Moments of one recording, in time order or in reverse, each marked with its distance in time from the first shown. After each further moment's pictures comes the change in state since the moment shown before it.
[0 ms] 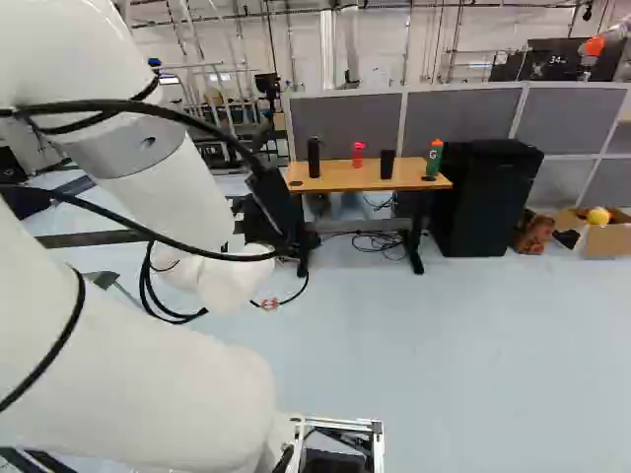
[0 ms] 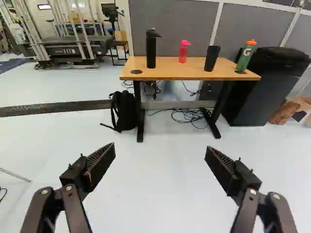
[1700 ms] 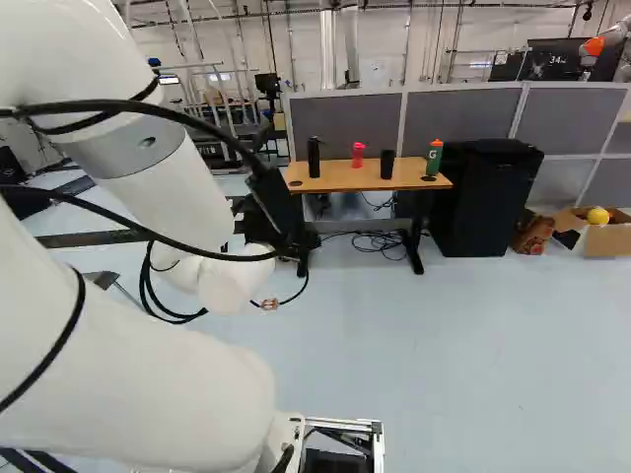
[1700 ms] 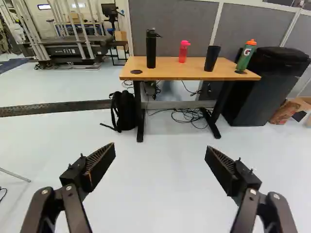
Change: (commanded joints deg) arm 0.0 0.0 0.0 0.0 0.0 0.0
